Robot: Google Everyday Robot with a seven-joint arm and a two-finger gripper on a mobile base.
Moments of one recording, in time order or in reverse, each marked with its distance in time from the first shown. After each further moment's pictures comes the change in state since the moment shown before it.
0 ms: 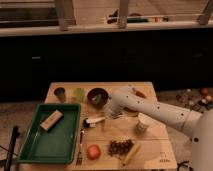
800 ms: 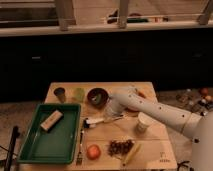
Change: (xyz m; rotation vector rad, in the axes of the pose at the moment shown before) arm -0.001 -0.001 -0.003 -0.006 -0.041 -0.083
